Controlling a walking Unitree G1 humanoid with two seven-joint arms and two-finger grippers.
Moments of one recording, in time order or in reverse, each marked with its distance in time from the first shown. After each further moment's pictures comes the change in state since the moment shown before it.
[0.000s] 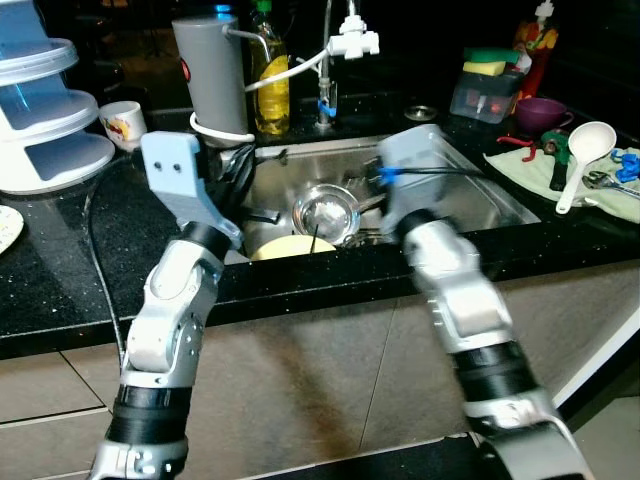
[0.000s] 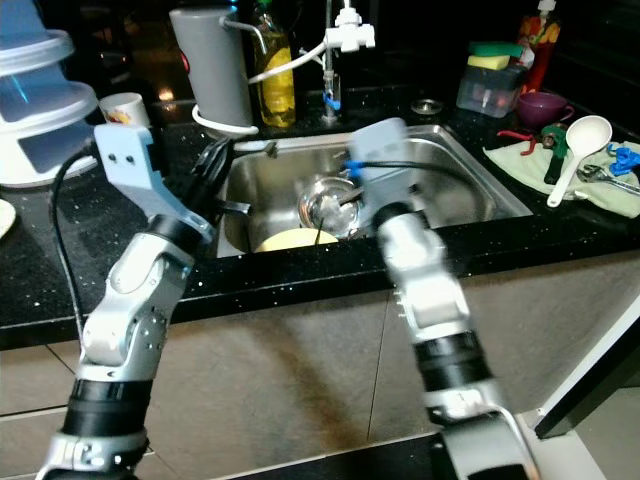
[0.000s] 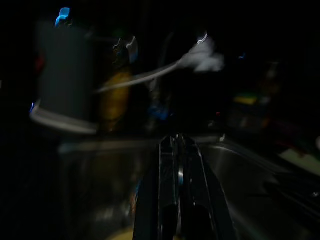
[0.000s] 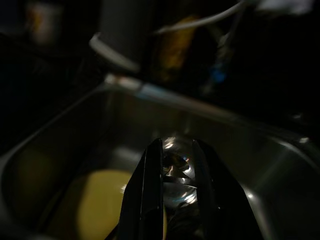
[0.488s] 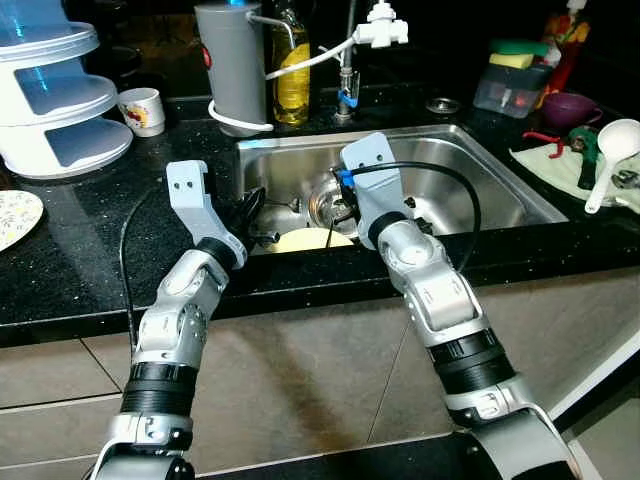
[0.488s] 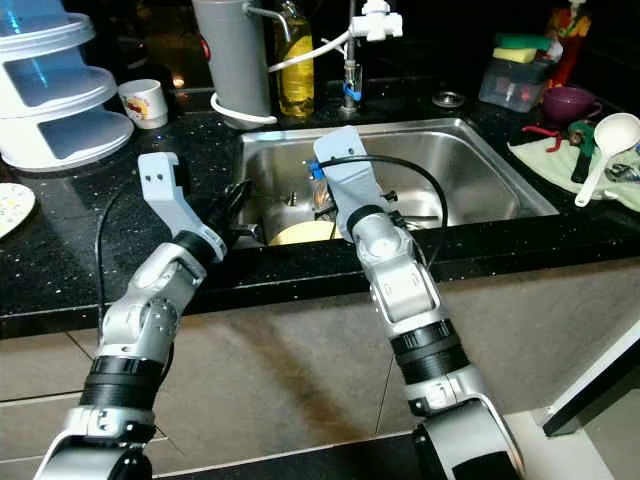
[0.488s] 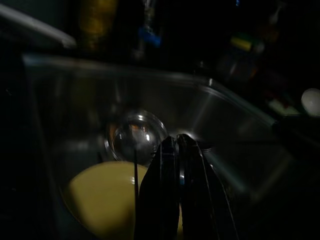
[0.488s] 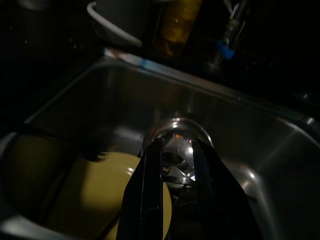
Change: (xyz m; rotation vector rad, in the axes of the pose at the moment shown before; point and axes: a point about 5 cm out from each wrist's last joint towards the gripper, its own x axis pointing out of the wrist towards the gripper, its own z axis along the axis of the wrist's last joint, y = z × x) left arm 0.011 0.001 -0.046 -0.138 0.211 -0.111; right arm -0.003 -0.004 0.010 -0.018 0.070 -0.045
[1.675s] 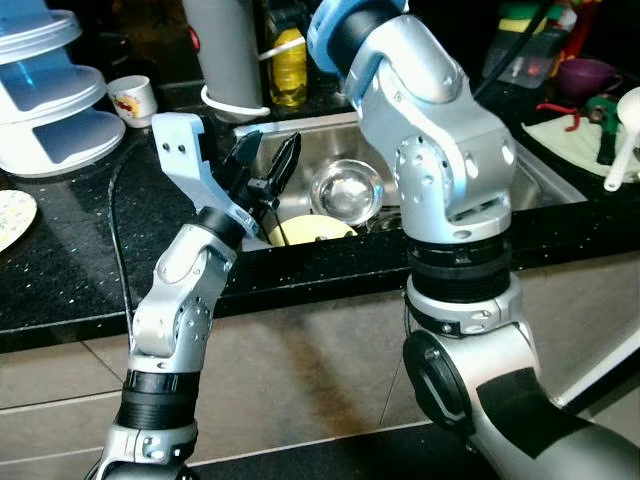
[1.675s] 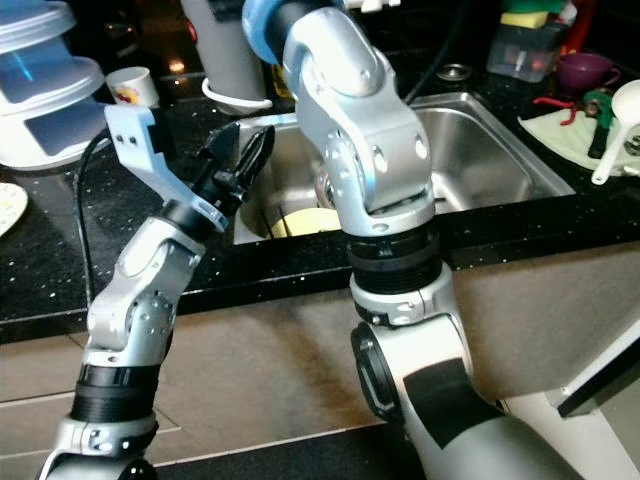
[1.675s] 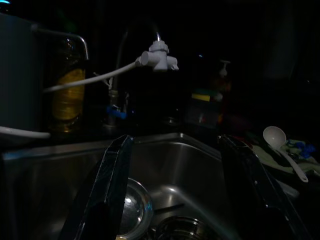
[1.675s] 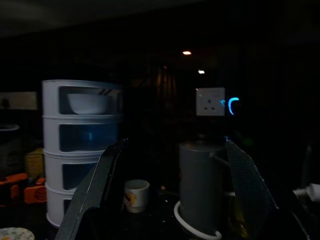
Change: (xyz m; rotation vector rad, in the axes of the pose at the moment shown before) left arm -0.020 -0.054 0.069 0.097 -0.309 -0.151; right arm -0.032 0.003 0.215 0.304 -0.611 0.181
